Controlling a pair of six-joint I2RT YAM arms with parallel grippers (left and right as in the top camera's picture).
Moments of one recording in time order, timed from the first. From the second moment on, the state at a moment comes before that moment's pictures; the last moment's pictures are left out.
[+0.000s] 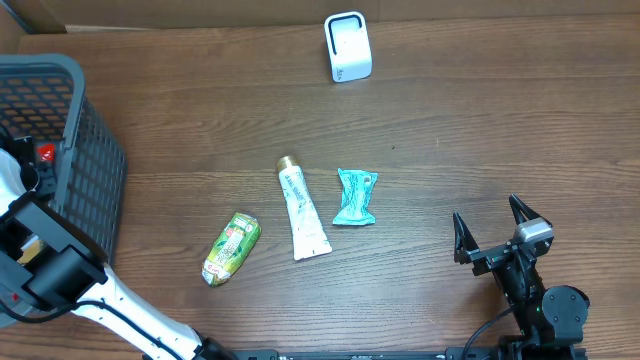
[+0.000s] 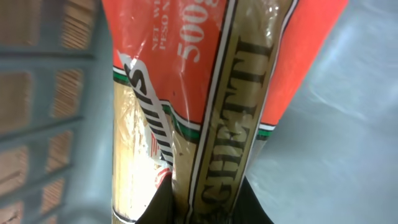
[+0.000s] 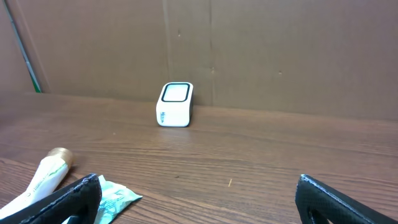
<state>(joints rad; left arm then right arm) 0.78 2.26 1.88 -0.94 -0.21 0.39 0.02 0.01 0.02 -0.01 -0.29 0.04</state>
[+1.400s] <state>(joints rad) 0.78 2.15 1.75 -1.05 -0.07 0.26 0.02 0.01 0.02 -0.01 -0.29 0.04</state>
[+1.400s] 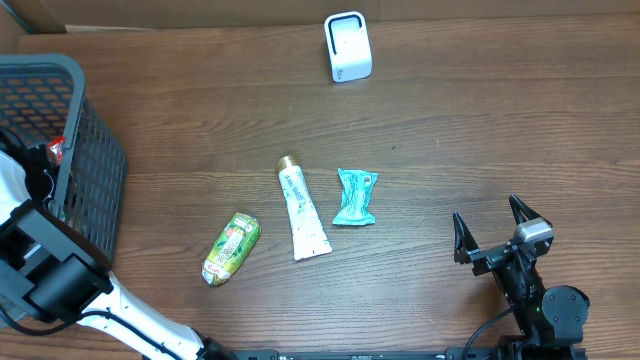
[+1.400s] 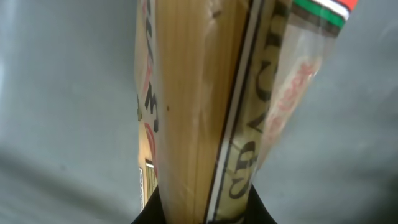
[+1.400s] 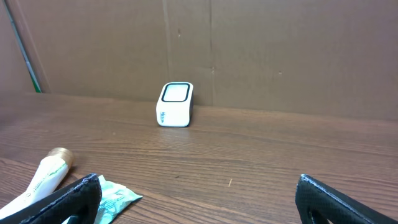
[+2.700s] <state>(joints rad) 0.29 1.42 2.14 -1.43 0.30 0.12 0.02 0.01 0.02 -0.01 -0.29 0.04</state>
